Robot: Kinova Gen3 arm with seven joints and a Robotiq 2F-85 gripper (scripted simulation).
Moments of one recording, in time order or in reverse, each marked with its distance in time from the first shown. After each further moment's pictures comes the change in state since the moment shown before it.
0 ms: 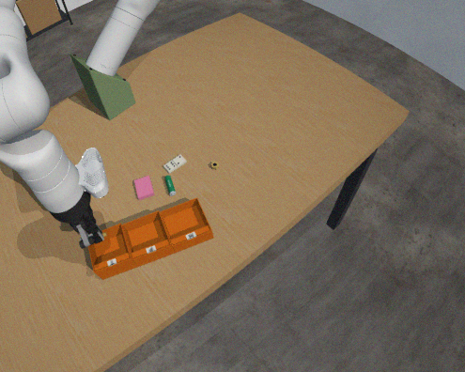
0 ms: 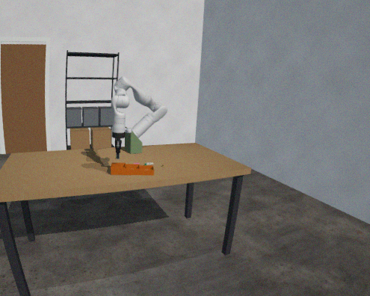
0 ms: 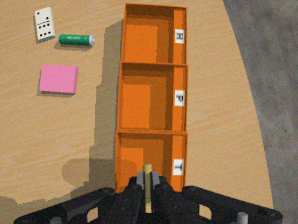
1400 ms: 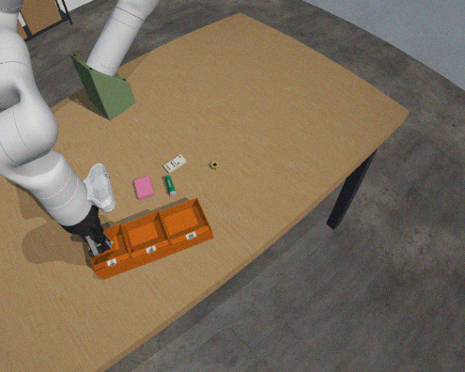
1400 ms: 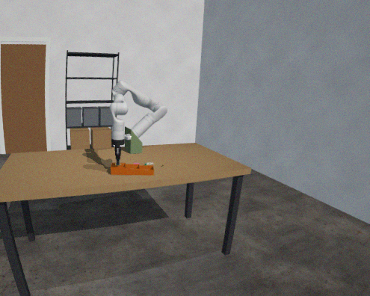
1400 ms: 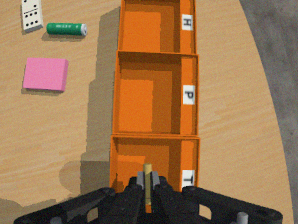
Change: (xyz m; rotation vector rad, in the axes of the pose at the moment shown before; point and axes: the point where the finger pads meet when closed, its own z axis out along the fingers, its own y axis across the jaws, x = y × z) arm 0.001 -0.002 0.040 0.005 0.023 0.003
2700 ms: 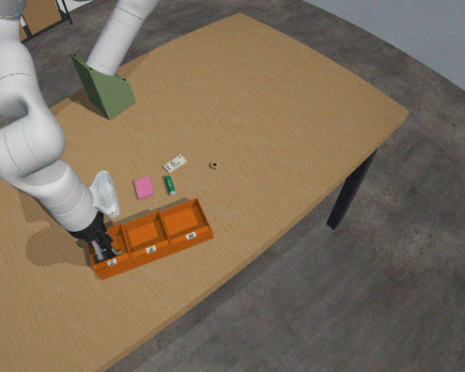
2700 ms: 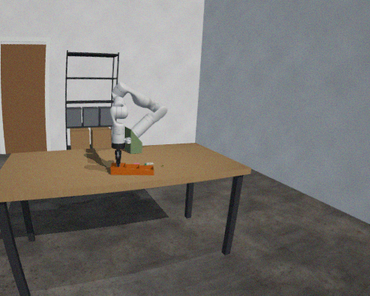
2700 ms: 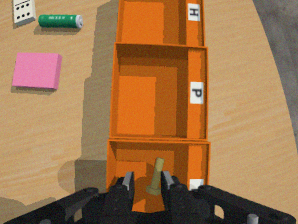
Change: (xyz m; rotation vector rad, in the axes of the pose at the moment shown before) arm 0.002 -0.001 0.022 0.005 0.004 -0.001
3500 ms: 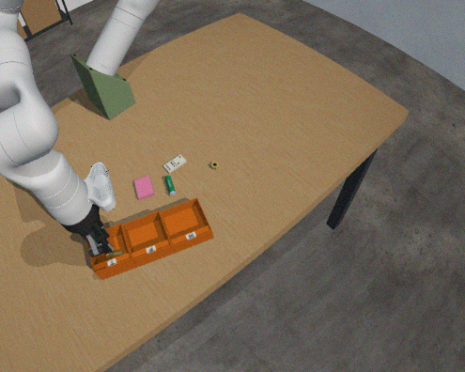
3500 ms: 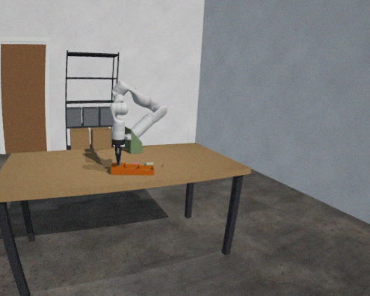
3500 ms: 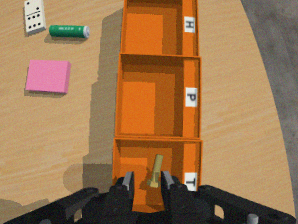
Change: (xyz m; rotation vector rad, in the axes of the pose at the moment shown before) arm 0.001 -0.001 -0.022 0.003 0.002 0.000
